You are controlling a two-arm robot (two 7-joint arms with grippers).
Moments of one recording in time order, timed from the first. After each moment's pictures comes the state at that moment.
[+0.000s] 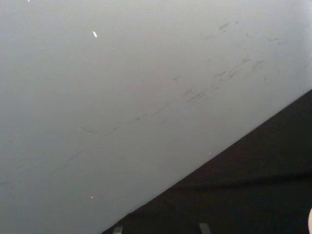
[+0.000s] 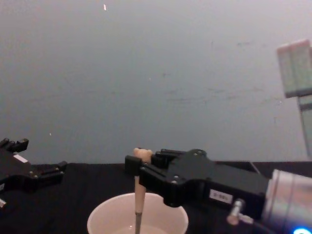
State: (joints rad) left arm -0.20 0.60 0.45 -1.41 -0.25 -0.12 0.03; right arm 0.31 0.35 -0.58 -1.40 0.46 -0.16 0.66
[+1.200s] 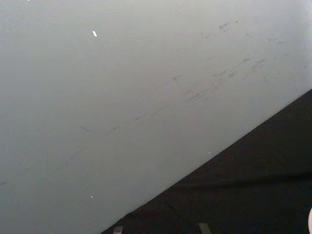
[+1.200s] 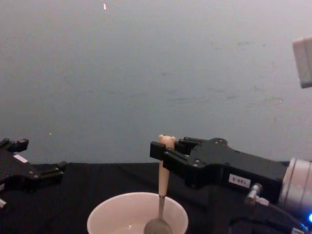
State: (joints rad) left arm -0.20 0.60 0.45 -1.41 -0.25 -0.12 0.03; right arm 0.31 0.35 -0.53 -1.39 0.46 -0.16 0.63
